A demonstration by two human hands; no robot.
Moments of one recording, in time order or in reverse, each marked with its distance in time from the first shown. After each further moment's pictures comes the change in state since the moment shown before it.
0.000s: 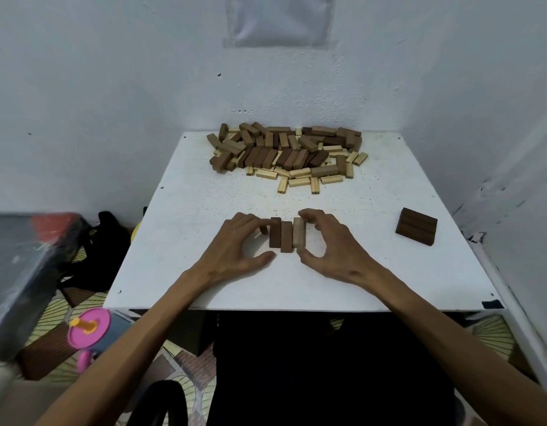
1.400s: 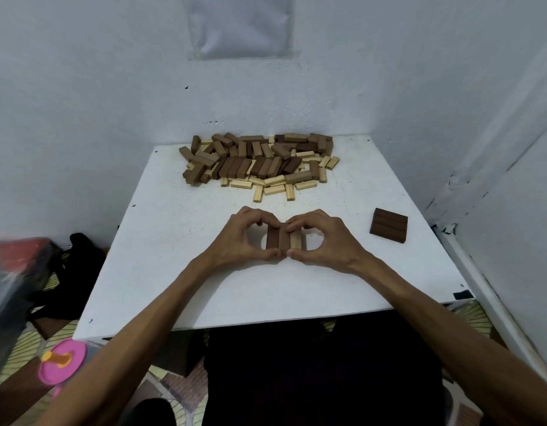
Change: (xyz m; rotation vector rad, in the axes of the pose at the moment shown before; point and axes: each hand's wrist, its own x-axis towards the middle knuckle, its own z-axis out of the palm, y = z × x) left_hand 0.059 0.012 0.018 -0.310 -0.102 -0.015; right_hand 0.008 0.023 -0.029 0.108 0.082 -0.161
